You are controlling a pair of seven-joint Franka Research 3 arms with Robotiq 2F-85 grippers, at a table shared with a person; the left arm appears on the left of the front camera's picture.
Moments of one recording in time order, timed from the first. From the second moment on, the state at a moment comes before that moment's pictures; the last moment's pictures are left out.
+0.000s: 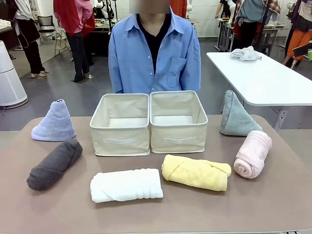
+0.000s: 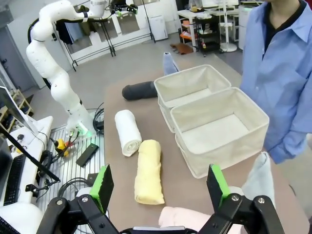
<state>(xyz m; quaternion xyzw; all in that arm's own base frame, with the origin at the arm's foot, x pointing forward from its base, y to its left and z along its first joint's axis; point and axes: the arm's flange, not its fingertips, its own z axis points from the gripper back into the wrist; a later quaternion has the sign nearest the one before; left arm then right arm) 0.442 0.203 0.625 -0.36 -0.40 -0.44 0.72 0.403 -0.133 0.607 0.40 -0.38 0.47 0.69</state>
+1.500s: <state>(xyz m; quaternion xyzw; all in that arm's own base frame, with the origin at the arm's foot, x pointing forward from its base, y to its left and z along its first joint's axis) 0.443 0.198 0.621 -0.35 -0.40 -0.44 0.73 0.403 -0.132 0.608 0.40 -0.37 0.47 0.69</state>
